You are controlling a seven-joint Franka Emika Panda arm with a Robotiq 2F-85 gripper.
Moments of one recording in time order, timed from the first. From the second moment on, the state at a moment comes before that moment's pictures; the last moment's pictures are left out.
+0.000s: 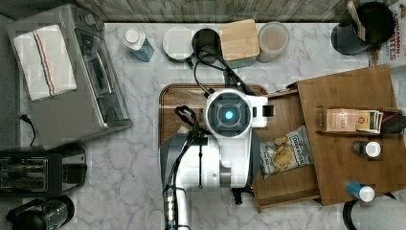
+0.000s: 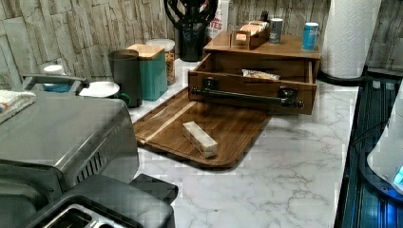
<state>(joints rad) -0.02 -0.04 0.02 -2.21 -0.05 0.71 0.04</state>
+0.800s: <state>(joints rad) 0.05 -0.11 0.04 -2.39 0.13 0.81 -0.77</state>
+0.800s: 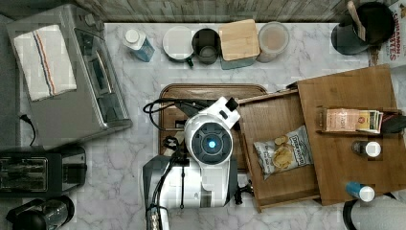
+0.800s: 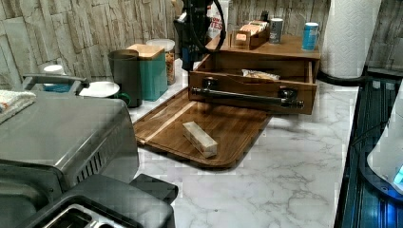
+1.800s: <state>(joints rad) 0.13 -0.06 0.07 -2.63 0.13 0.97 -0.82</state>
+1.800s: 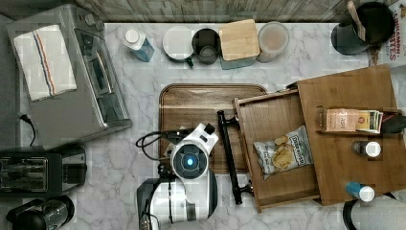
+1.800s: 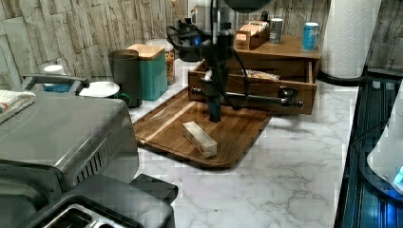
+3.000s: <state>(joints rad) -0.06 -0.10 -0.08 -2.73 -0.04 1.06 -1.18</state>
